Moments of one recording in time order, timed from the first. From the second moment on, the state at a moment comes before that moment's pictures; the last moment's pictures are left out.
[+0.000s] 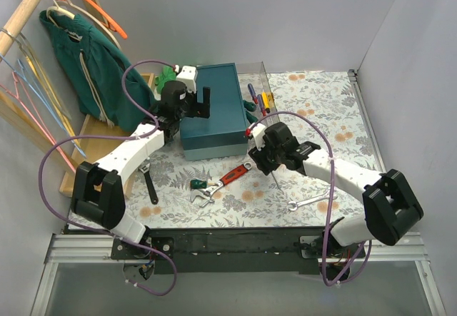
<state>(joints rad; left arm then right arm) -0.41 1.55 1.19 -0.04 -0.09 -0.12 0.67 1.40 0.86 -0.34 -0.10 -0.18</state>
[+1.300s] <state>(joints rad) -0.38 1.43 1.08 -0.03 -0.09 -0.15 0.62 1.46 0.78 -0.24 0.06 -0.11</state>
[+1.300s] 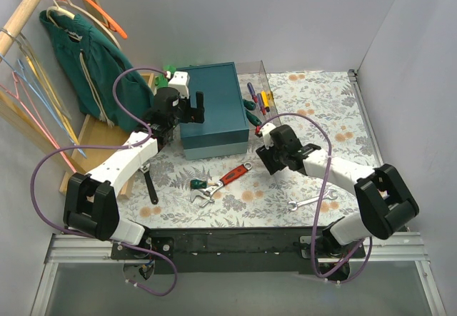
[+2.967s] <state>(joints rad) -0.33 1.42 1.09 -0.03 -0.07 -0.16 0.51 1.19 1.02 -0.45 -0.36 -0.21</state>
